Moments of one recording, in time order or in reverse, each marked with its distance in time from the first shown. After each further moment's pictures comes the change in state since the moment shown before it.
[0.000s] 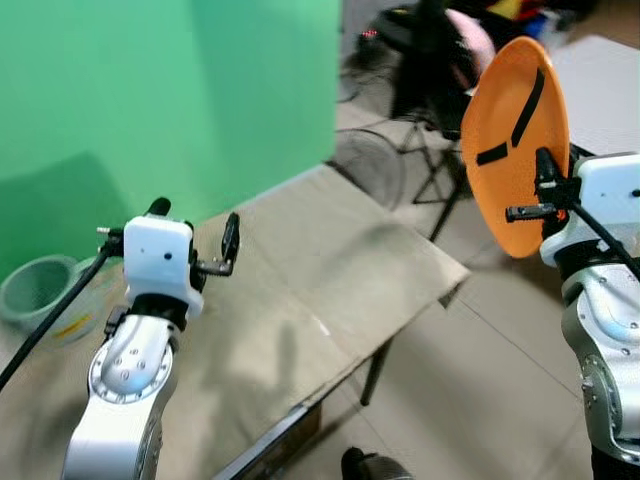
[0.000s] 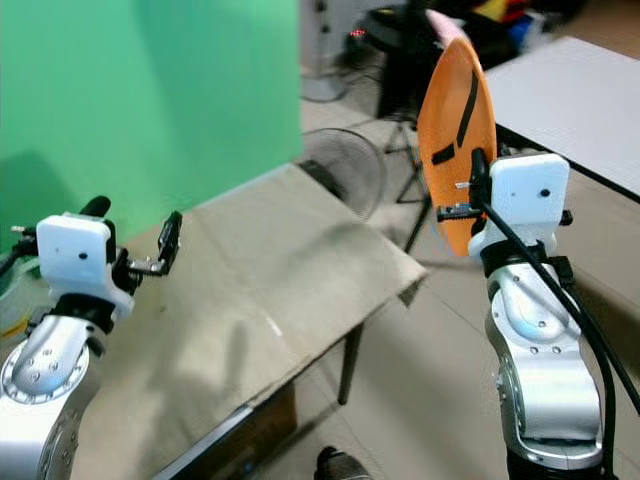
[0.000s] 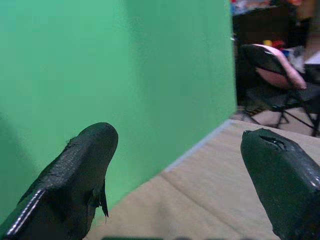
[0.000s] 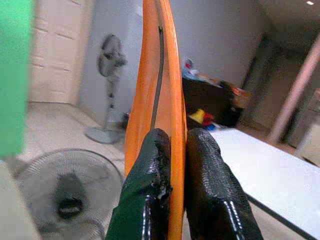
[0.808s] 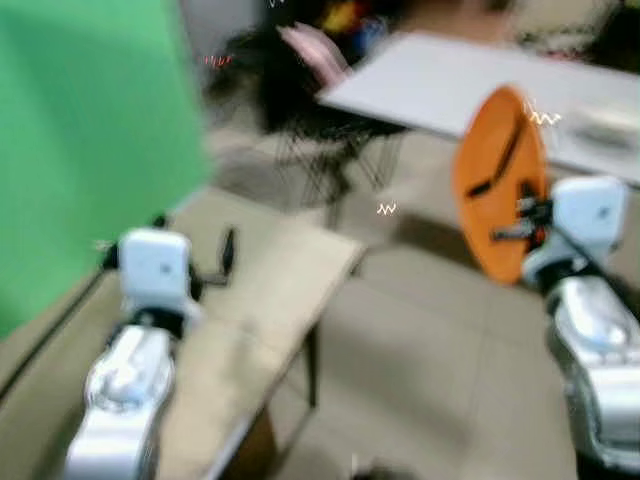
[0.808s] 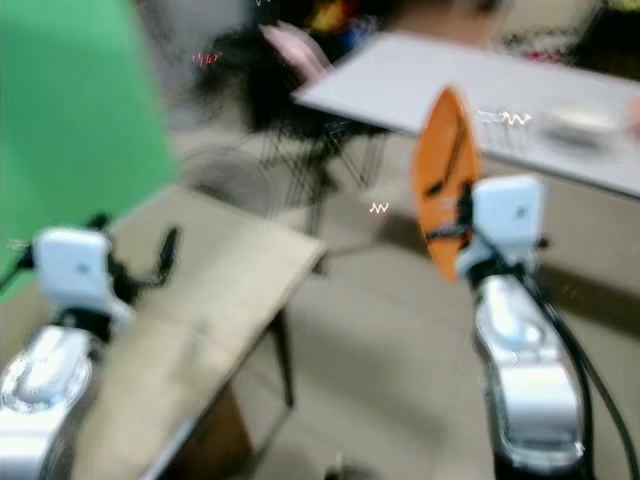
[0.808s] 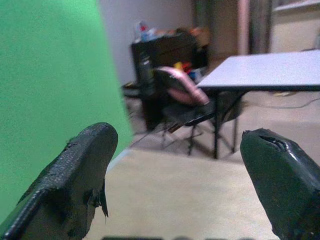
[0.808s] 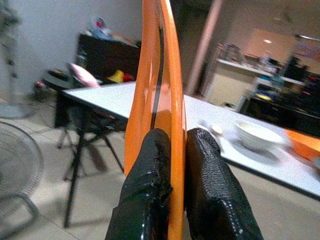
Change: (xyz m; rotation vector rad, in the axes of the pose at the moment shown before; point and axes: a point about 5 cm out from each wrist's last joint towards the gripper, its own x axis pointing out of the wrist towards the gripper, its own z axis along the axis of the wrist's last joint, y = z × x) left arm -0.004 0.000 -0.005 -0.032 0.020 0.020; right arm -0.005 0.010 -0.024 0.032 0.121 0.021
